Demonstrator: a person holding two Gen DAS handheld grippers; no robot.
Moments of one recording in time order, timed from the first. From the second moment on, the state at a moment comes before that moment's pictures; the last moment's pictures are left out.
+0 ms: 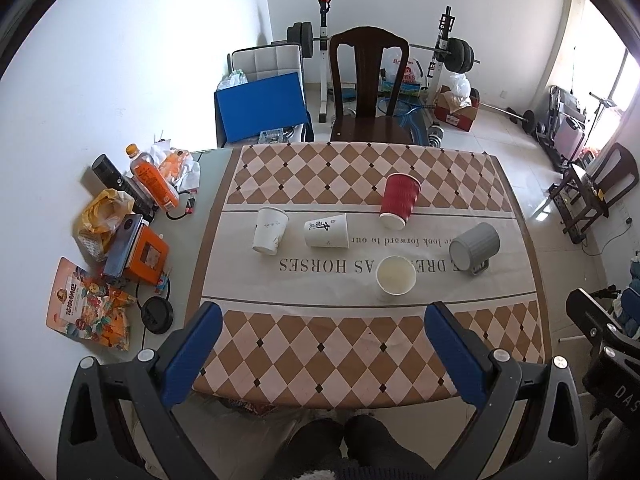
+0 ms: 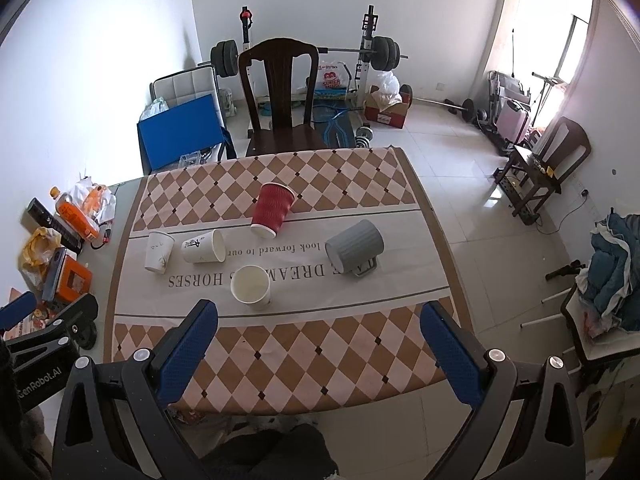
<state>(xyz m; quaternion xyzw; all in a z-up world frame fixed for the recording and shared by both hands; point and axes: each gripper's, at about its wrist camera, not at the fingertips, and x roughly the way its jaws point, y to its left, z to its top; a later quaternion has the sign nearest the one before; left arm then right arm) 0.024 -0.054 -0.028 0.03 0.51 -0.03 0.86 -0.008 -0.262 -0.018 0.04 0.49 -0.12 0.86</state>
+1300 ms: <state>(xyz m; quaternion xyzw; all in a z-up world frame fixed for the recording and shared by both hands) 0.015 -0.048 -0.014 0.02 0.51 -0.01 0.86 -0.011 -0.240 -0.005 0.04 0.50 -0.10 0.86</state>
